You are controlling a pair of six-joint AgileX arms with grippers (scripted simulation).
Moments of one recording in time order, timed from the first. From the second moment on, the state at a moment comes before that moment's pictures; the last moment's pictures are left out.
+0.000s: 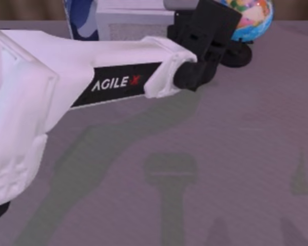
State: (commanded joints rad) left arm -0.76 2.20 1.65 -0.01 -0.66 -0.36; right arm 0.00 0.00 0.00 0.00 0.00 0.00
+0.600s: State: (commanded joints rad) left arm -0.76 2.36 1.95 -0.31 -0.57 -0.42; right arm 0.00 0.00 0.00 0.00 0.00 0.00
